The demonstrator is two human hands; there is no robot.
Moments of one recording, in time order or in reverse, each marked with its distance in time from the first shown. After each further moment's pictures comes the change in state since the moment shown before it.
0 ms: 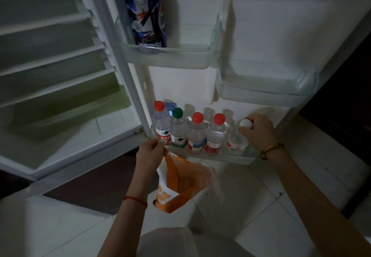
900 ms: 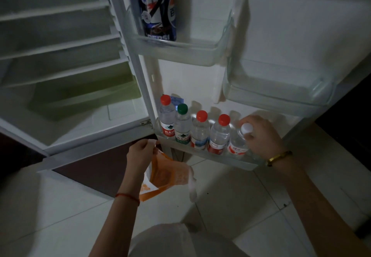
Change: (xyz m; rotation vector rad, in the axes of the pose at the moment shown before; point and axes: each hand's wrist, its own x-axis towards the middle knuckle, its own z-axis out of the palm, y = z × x) left_hand -0.006 -0.039 -0.009 -0.104 0.150 -0.117; right_hand -0.003 -0.008 -0.017 -0.165 -0.157 -0.332
